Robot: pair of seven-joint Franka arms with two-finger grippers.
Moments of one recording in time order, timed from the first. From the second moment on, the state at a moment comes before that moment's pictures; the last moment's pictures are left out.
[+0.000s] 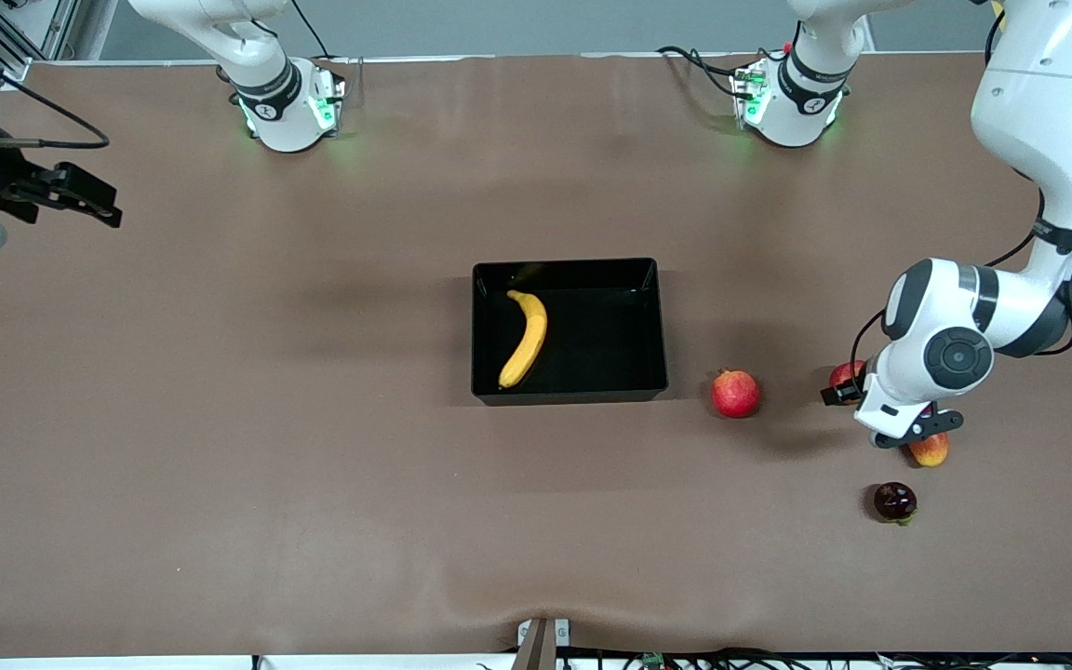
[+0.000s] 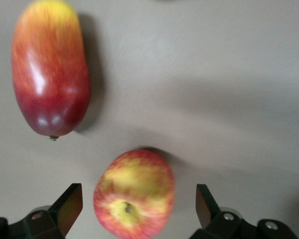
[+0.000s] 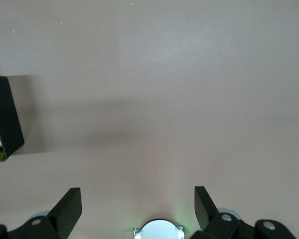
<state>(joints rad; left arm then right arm) 0.23 0.53 -0.34 -1.82 0.41 2.17 -0.58 0.08 -0.02 -0.01 -1.52 -0.02 1.38 0.11</state>
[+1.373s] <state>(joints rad) -0.36 0.79 -0.59 -1.48 0.45 2.16 -0.65 0.09 -0.01 -0.01 -1.53 -0.01 1.35 0.13</state>
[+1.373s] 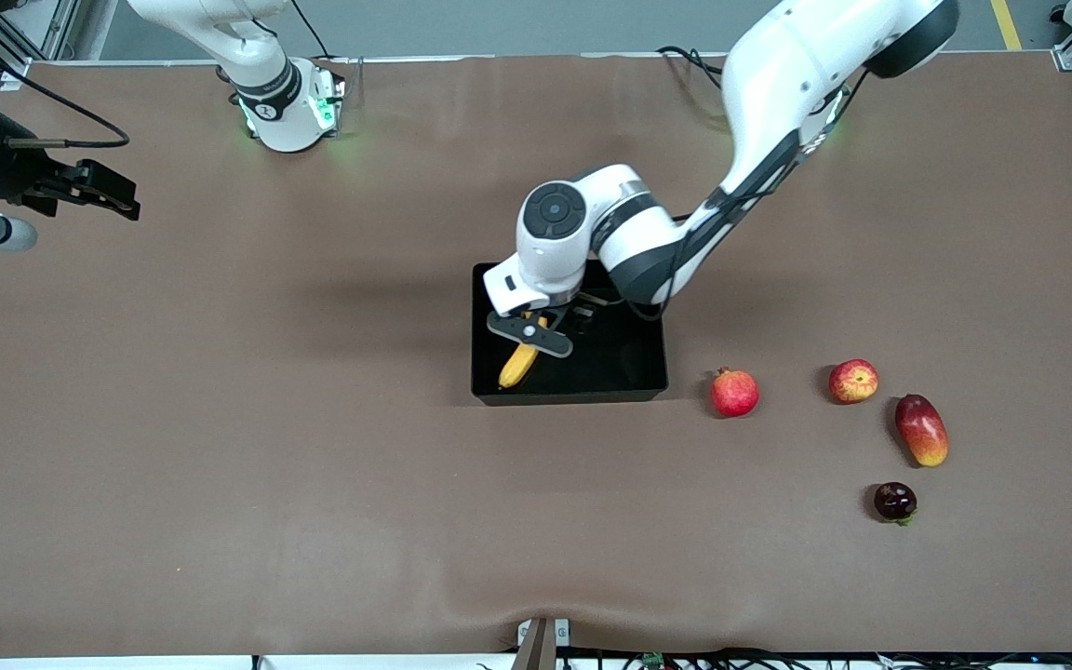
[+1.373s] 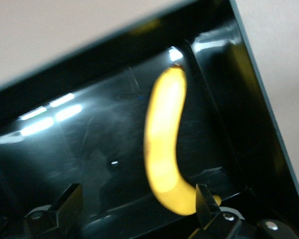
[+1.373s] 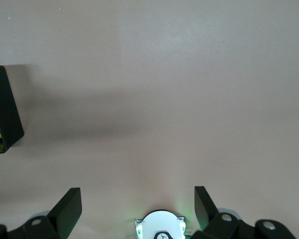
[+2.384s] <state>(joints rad) -0.50 0.90 -0.45 -1.46 0.45 2.27 -0.76 0.20 -0.01 -0.01 -1.53 0.06 1.38 0.36</state>
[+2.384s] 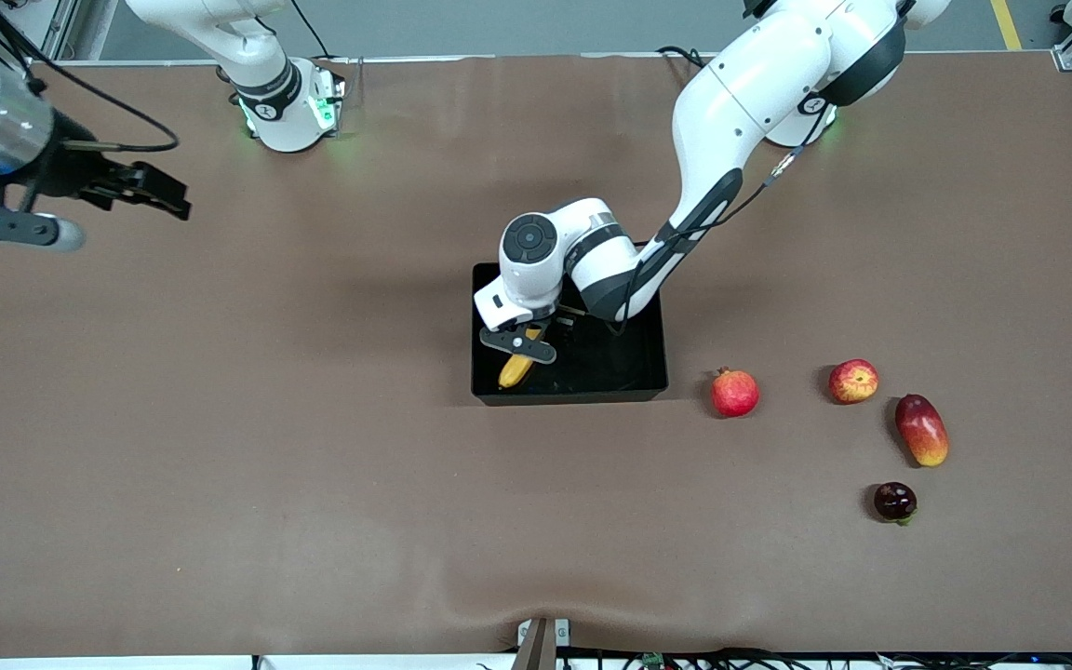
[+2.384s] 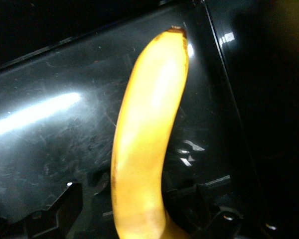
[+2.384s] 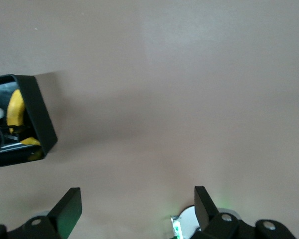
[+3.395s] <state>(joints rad) -0.54 0.92 -0.42 -1.45 0.45 2.29 -0.80 0.41 0.03 -0.01 -1.73 0.06 1.72 0.33</state>
